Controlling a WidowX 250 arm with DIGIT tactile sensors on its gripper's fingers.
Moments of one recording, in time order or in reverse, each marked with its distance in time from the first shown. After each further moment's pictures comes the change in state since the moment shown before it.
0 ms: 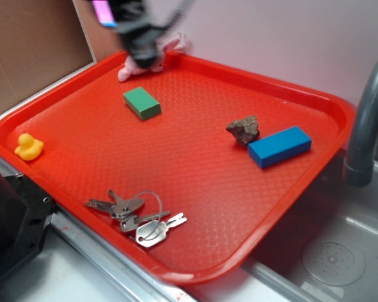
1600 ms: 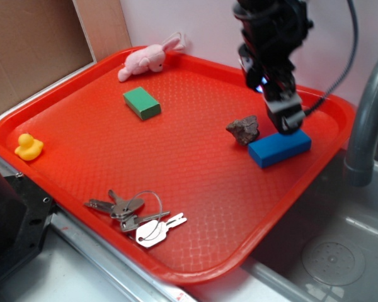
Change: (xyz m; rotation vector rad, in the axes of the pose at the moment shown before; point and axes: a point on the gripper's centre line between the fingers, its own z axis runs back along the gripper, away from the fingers) arm 0.096 -0.028 -0.118 -0.081 -0.093 -0.195
